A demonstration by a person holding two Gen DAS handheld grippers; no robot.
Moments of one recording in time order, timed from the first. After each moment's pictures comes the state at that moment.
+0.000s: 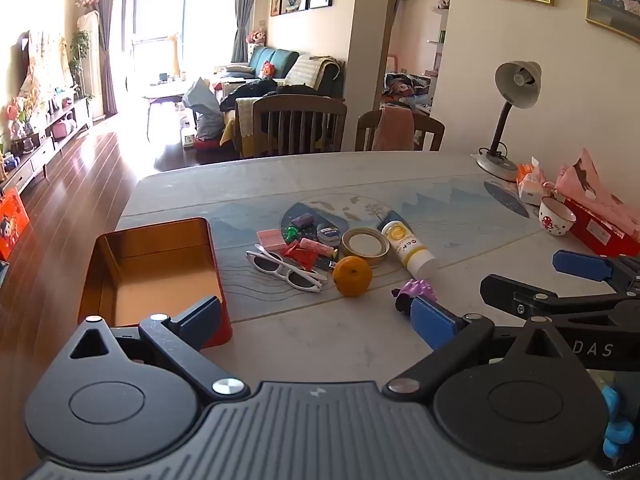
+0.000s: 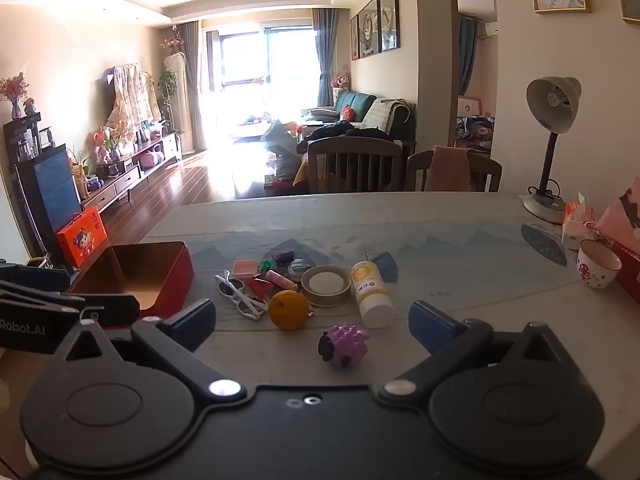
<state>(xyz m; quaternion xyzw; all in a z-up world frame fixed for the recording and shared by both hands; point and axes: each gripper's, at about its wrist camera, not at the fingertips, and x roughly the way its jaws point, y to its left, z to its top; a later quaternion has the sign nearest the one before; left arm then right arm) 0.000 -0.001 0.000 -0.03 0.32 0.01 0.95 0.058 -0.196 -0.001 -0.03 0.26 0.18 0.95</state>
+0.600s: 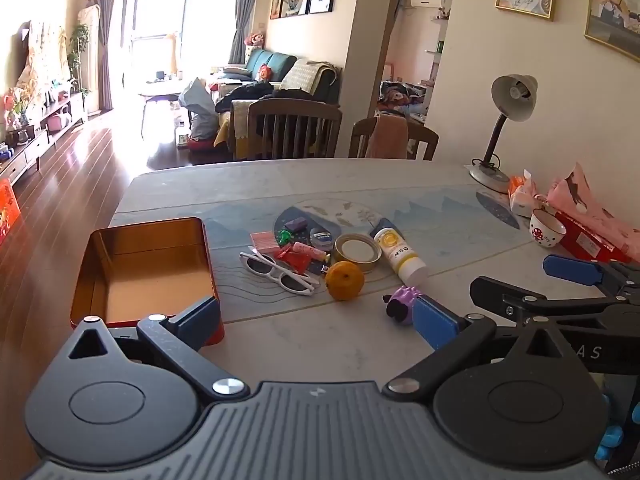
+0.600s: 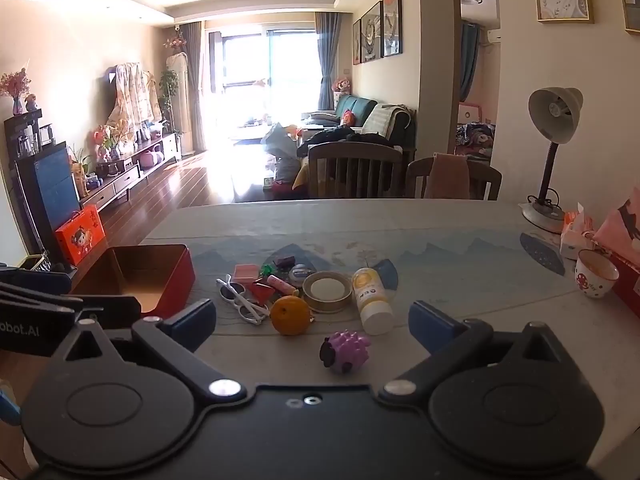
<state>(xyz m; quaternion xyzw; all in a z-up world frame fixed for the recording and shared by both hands) -0.005 0.009 0.004 -0.07 0.31 -0.01 0.95 0.053 -0.189 0.003 -0.04 0.25 0.18 0.95</state>
